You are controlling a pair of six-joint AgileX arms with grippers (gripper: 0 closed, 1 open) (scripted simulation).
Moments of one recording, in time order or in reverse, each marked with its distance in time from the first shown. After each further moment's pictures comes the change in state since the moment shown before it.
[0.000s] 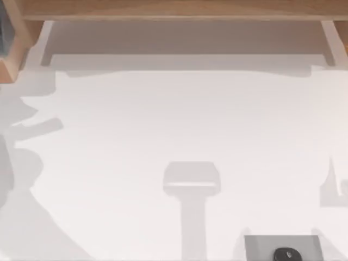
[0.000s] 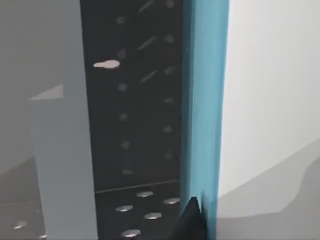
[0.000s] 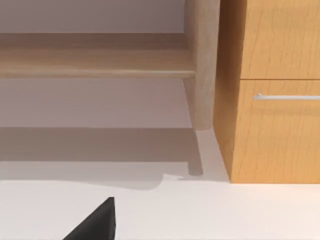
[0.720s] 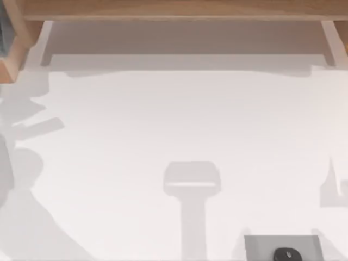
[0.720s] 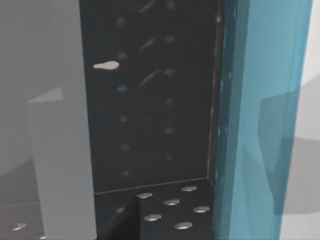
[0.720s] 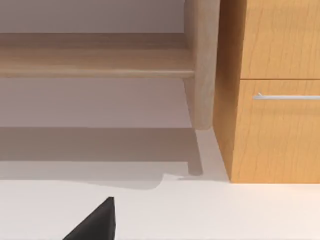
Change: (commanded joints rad) left arm 0.000 0.000 0.000 0.000 0.000 0.000; right arm 0.000 0.000 0.000 0.000 0.000 0.000
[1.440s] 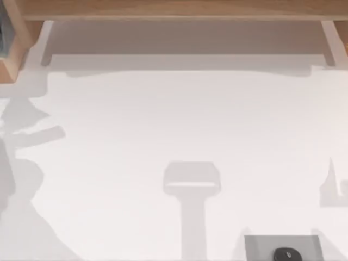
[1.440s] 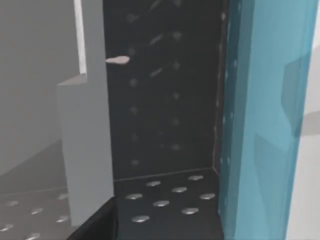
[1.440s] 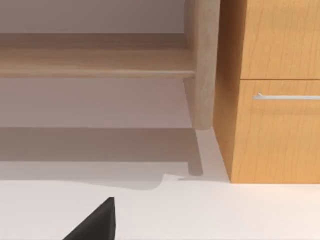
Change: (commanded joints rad) left arm 0.029 -0.063 -0.068 0.020 0.022 0.007; right arm 0.000 0.000 0.000 0.000 0.000 0.000
